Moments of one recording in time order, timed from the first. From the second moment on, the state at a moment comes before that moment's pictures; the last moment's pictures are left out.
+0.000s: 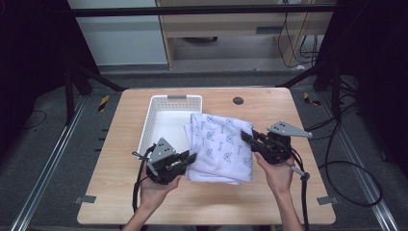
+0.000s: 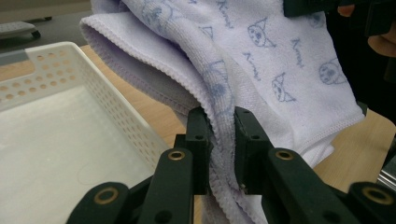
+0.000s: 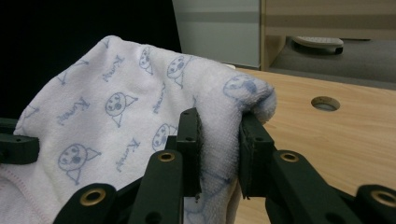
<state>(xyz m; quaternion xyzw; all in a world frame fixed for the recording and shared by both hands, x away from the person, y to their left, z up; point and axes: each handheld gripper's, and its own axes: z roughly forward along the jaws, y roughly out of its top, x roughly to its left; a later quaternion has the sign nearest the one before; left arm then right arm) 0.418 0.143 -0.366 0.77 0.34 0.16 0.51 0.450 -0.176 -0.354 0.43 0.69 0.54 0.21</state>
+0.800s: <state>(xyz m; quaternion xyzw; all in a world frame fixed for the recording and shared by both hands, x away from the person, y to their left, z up) 0.436 0.197 -0.347 0.73 0.39 0.19 0.52 0.481 -0.115 -0.322 0.40 0.70 0.54 0.23</state>
